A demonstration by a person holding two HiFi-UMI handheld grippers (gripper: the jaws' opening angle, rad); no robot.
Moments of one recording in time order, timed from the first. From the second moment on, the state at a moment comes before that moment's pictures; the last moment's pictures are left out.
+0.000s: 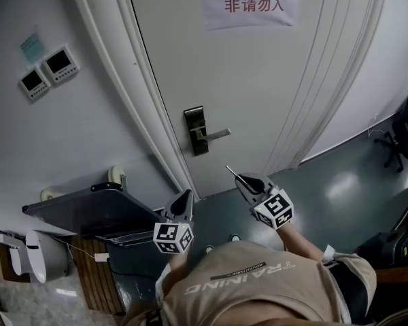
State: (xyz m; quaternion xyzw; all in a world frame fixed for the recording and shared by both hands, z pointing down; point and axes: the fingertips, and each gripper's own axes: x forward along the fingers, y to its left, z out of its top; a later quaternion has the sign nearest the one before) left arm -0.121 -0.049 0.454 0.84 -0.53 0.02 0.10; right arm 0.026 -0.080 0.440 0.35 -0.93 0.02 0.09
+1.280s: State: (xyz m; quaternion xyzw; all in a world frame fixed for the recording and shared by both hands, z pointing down) left arm -0.154 -0.069 0.466 0.84 -0.53 0.03 0.11; right arm -0.021 -0.100 0.461 0.32 -0.94 0.05 0.08
